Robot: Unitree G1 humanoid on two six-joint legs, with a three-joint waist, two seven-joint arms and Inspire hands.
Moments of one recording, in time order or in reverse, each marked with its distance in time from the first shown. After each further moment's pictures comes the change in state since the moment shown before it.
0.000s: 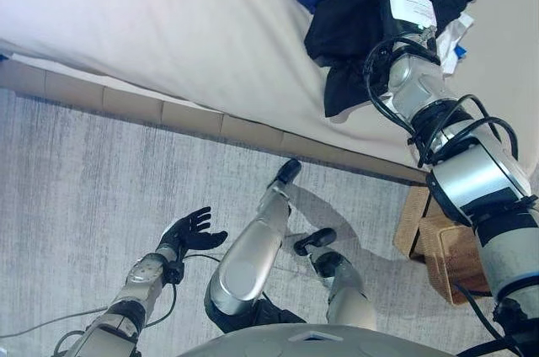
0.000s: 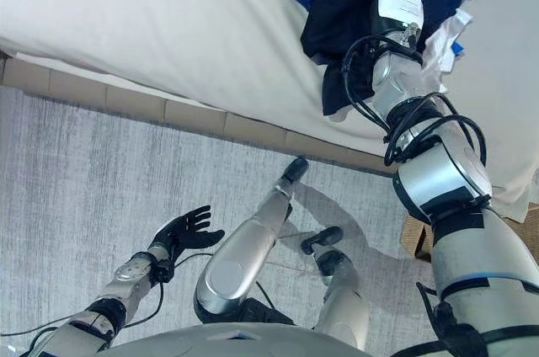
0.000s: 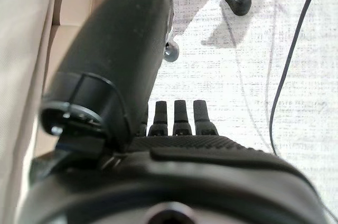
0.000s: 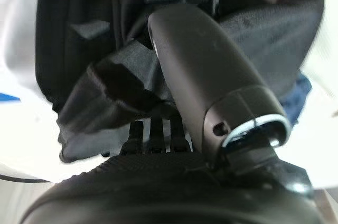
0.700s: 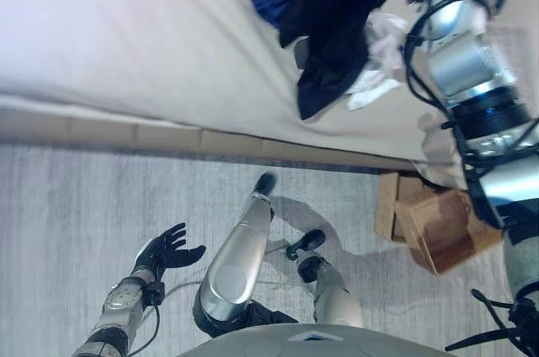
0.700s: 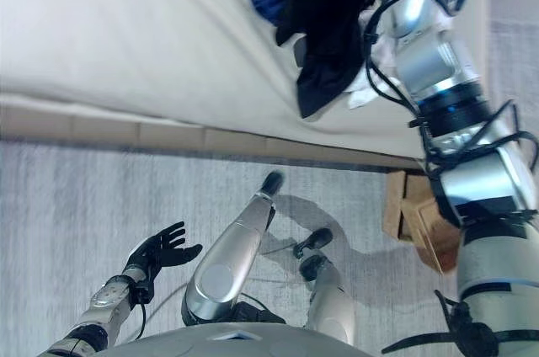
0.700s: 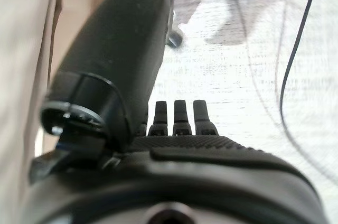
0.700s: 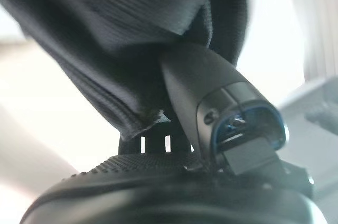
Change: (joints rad) left arm 0.141 0.026 0.179 -0.013 0.133 0.031 0.069; right arm 0.198 -0.269 -0.343 -0.947 0.135 -0.145 -0.516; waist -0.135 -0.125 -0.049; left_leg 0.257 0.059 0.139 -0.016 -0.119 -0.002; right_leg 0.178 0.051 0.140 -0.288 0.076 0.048
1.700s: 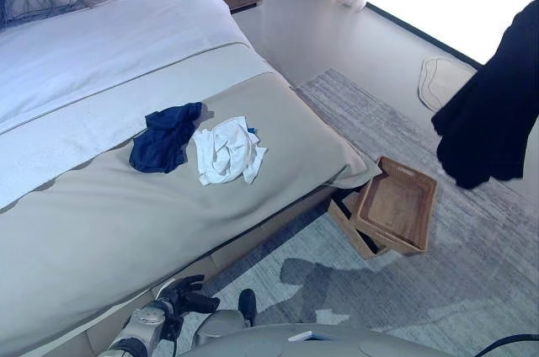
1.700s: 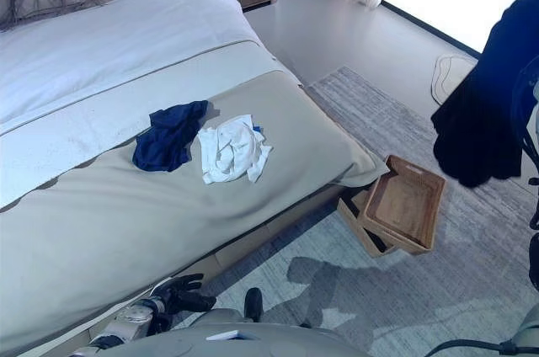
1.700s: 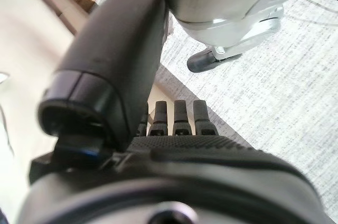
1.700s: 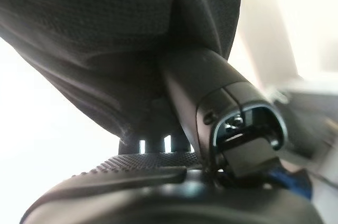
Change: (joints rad) left arm -0.031 -0.090 -0.143 0.073 0.197 0.210 0.014; right arm 0.324 -0.322 -0.169 0.352 0.140 0.223 0.355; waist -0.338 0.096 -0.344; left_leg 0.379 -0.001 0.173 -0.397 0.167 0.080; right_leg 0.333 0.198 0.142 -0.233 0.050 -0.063
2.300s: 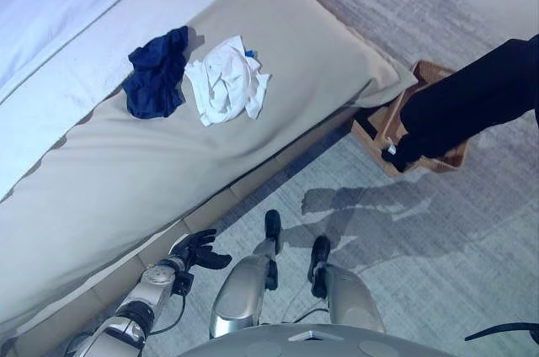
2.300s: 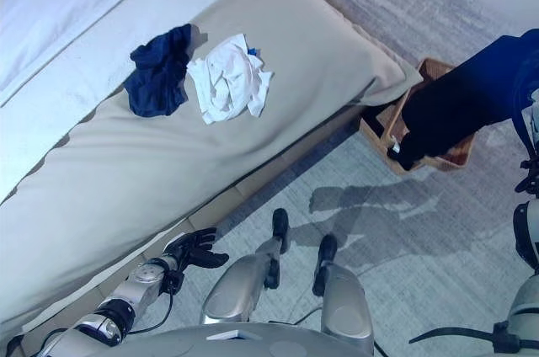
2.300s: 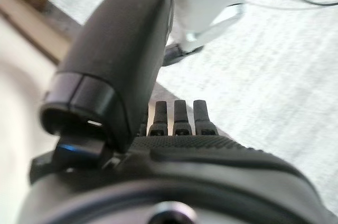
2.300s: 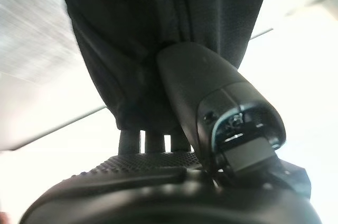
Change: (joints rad) left arm -0.104 0.034 -0.082 -0.129 -0.132 -0.005 0.019; right arm -0.228 0.044 0.195 0.402 0.155 0.049 -0.055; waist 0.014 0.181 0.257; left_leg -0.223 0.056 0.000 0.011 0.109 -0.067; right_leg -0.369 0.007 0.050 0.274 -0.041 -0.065
